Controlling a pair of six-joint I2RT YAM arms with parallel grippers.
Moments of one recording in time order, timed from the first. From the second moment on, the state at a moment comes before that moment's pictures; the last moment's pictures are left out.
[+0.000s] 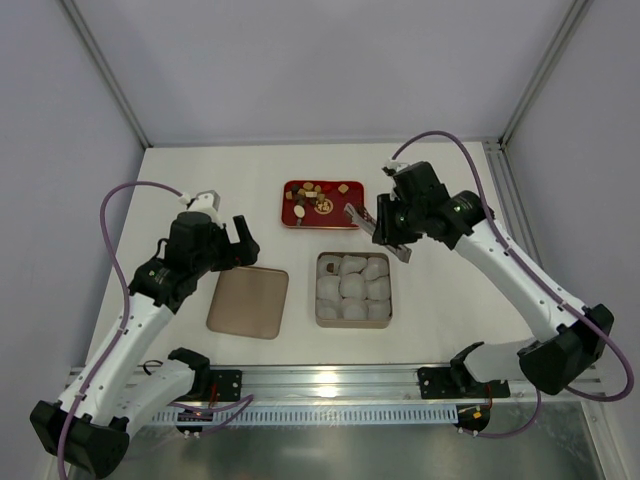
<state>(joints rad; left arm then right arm) -0.37 0.88 0.89 -0.65 -0.06 -0.45 0.55 1.35 1.39 -0.93 -0.01 0.38</state>
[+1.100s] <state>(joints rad) -0.37 0.89 0.89 -0.65 -0.05 -0.45 0.72 1.20 1.11 -0.98 -0.02 0.48</state>
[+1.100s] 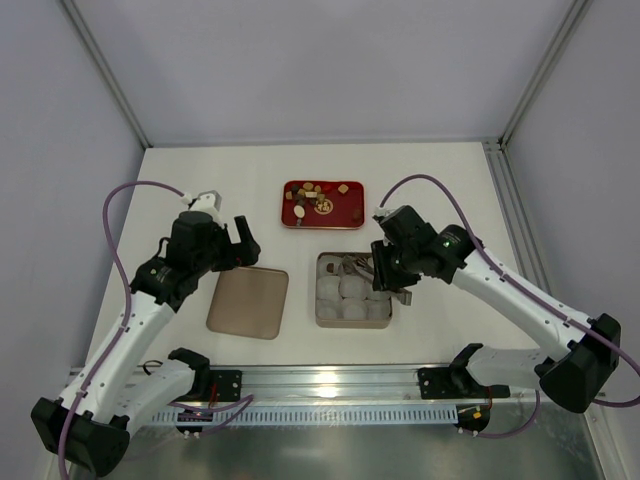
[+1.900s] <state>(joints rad) -0.37 0.89 0.89 -0.65 -0.05 -0.45 0.72 1.21 1.27 -1.02 0.03 0.45</state>
